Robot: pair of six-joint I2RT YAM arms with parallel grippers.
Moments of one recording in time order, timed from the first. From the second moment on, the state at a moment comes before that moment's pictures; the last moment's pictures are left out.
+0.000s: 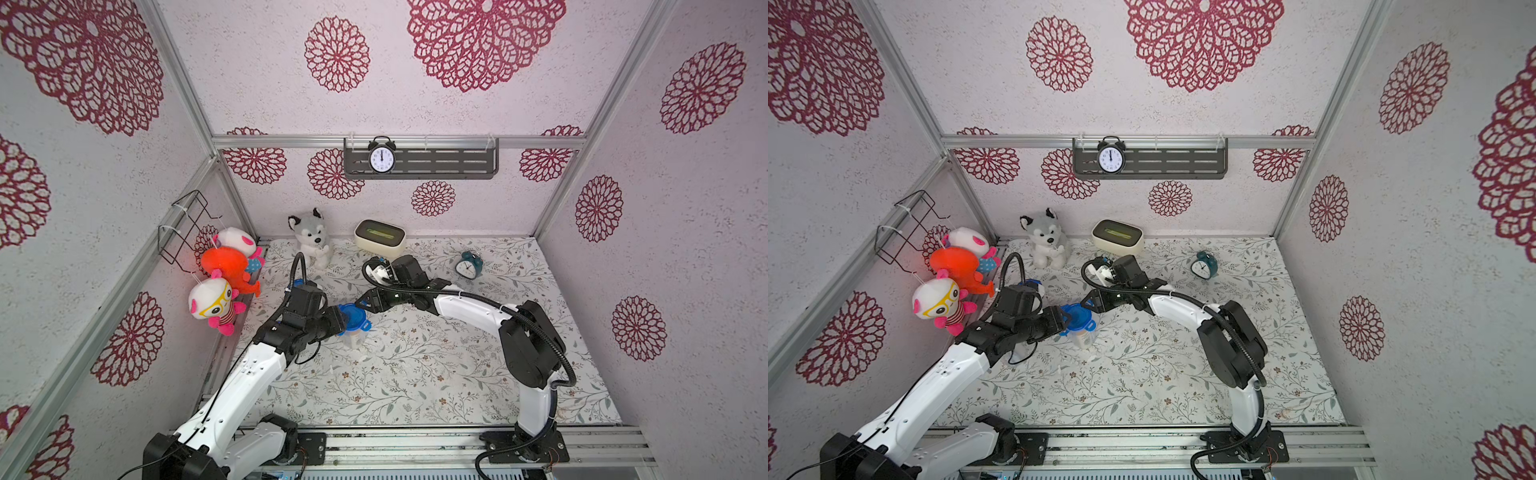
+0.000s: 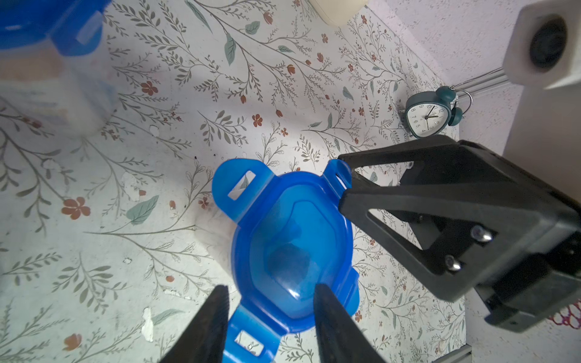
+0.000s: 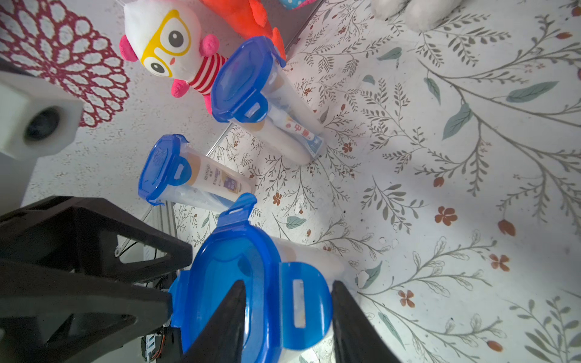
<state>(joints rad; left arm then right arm) -0.35 1.07 0.84 -0.59 0.13 -0.69 0.76 1.94 1.46 -0.14 -0.56 0.35</state>
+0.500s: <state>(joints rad) -0.35 1.11 0.88 -0.61 0.03 -0.61 0.76 1.66 1.22 -0.03 -0.30 0.29</state>
